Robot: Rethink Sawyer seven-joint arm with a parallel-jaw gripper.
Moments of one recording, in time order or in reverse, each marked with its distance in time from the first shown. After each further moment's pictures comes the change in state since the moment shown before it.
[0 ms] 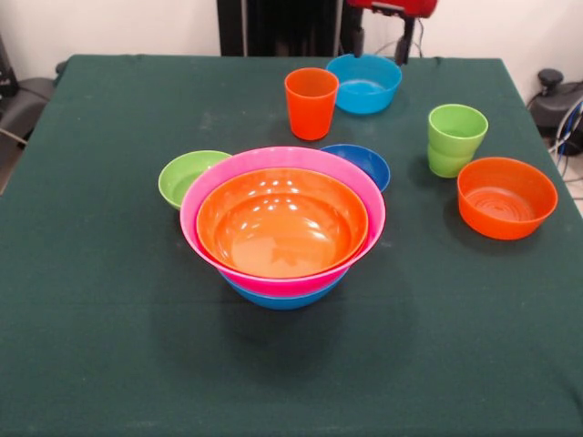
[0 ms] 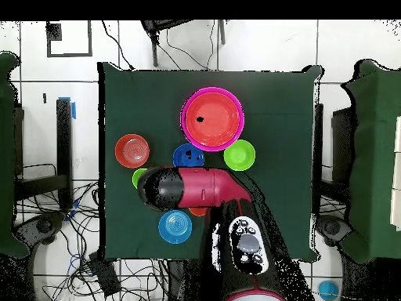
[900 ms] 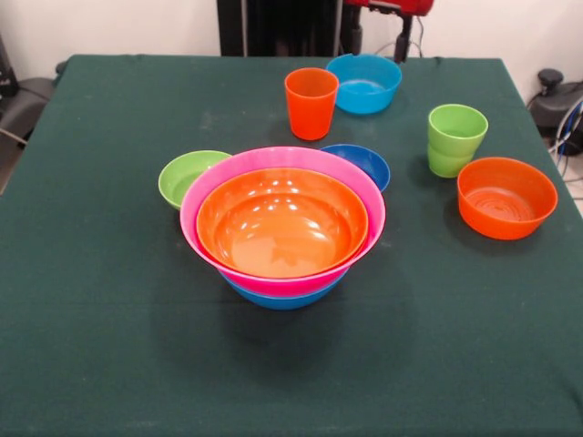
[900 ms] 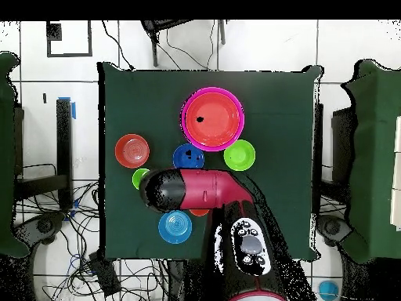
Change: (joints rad) arm 0.003 -0.005 0.009 0.012 0.000 0.000 0.000
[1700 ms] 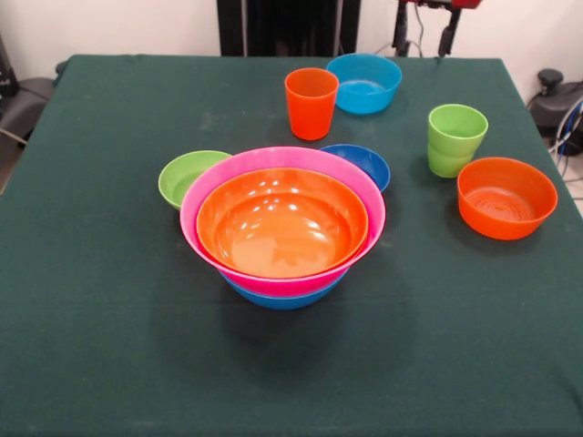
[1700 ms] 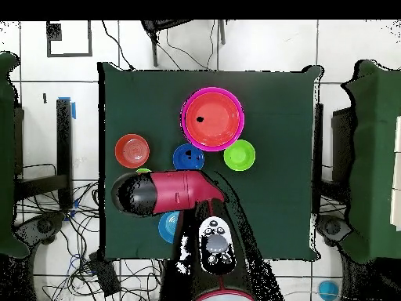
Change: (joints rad) arm 0.094 -0.004 0.002 -0.001 0.007 0.000 0.000
